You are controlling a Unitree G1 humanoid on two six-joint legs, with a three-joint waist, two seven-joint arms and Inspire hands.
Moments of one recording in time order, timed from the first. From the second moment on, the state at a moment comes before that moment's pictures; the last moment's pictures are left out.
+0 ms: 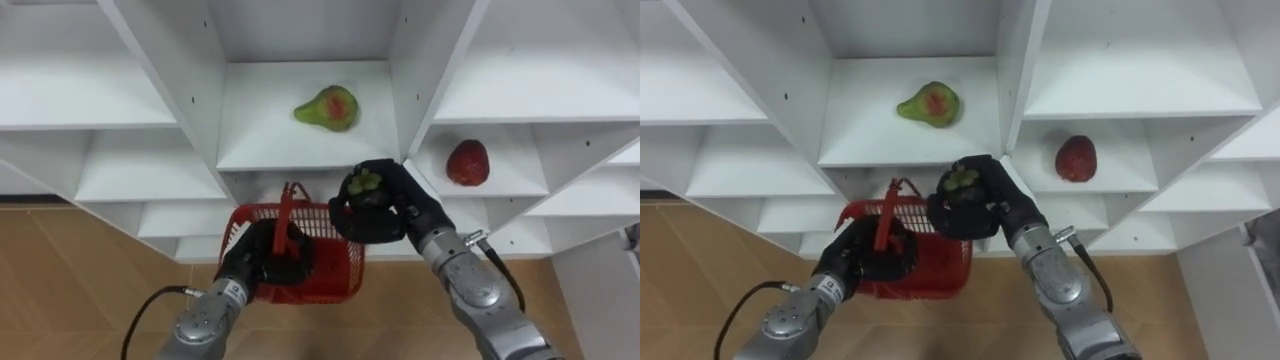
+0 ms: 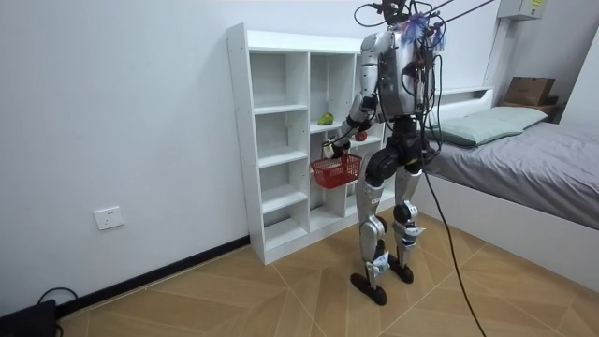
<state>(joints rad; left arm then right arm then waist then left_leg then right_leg) -0.13 0.18 -0.34 0.72 -0.24 -0.20 -0.08 -0.17 -0.26 0.37 0.45 0.03 -0.23 0.01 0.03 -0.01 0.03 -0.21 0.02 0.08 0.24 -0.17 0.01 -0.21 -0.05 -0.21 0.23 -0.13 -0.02</state>
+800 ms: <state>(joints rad) -0.17 0.19 -0.40 0.65 -0.27 -0.20 -0.13 -0.23 -0.22 0.43 0.55 0.08 -0.23 -0.02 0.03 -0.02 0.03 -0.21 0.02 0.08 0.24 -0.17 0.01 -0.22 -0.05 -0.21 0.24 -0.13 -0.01</state>
